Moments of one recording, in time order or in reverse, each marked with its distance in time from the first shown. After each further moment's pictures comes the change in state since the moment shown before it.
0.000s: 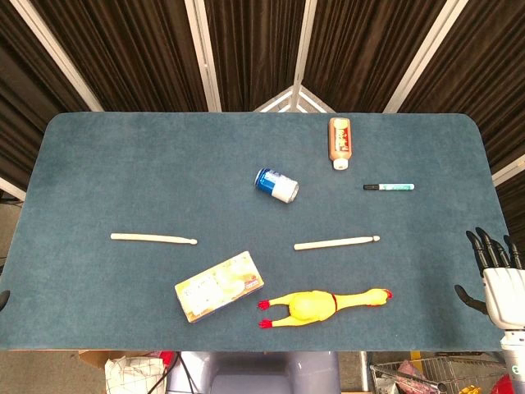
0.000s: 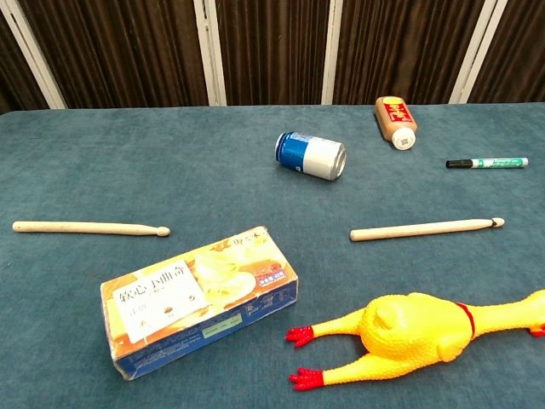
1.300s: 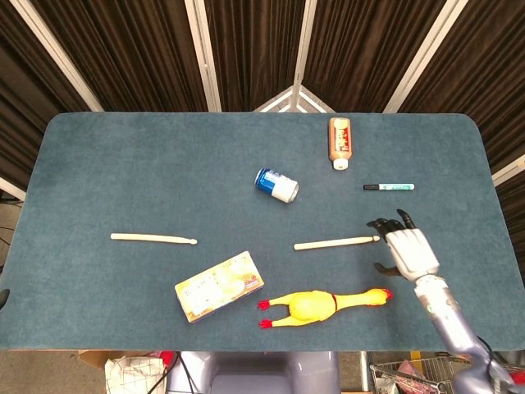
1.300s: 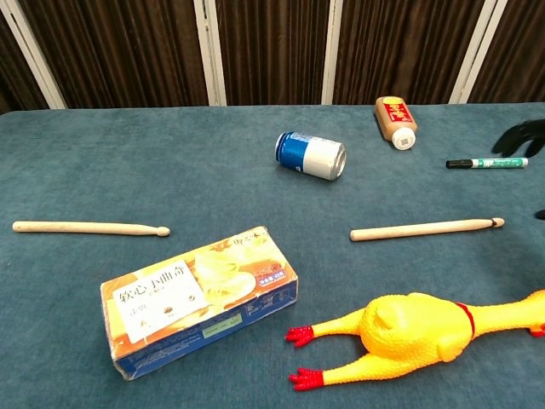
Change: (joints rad) left arm -0.006 -0.014 -0.012 0.004 -0.036 -0.017 0.021; right arm 0.344 -0.106 0.093 -0.119 0.188 -0.490 -0.164
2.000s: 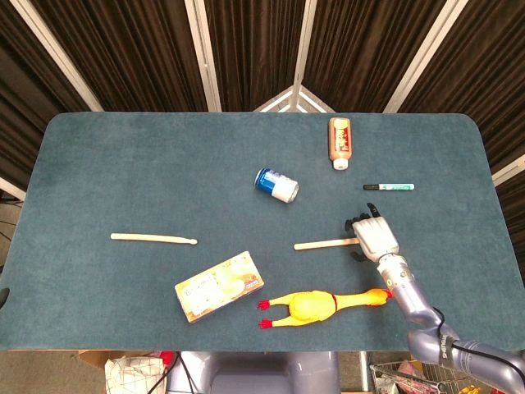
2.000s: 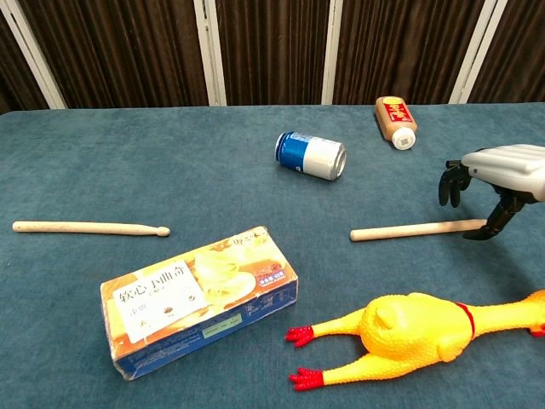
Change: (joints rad) left arm -0.011 -0.023 -0.009 0.002 -0.036 -0.019 0.057; right arm 0.183 -0.243 0.004 0.270 0.190 -0.165 -0.176
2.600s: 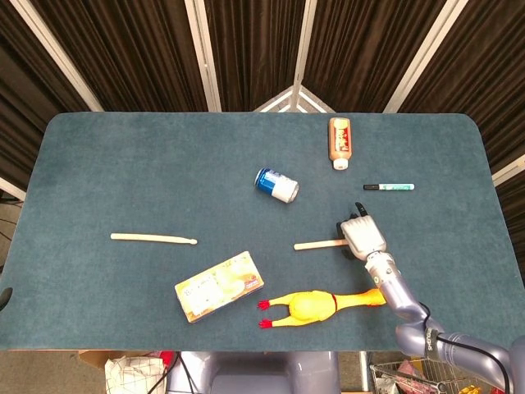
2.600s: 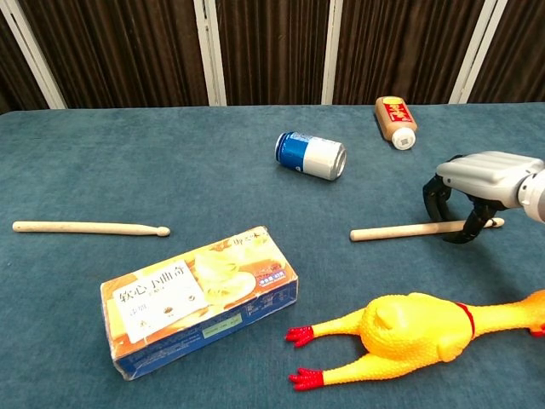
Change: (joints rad) left arm -0.009 -0.006 -0.002 0.002 -0.014 -0.016 0.011; right arm 0.060 -0.062 -0.016 0.053 0.051 -0.018 -0.076
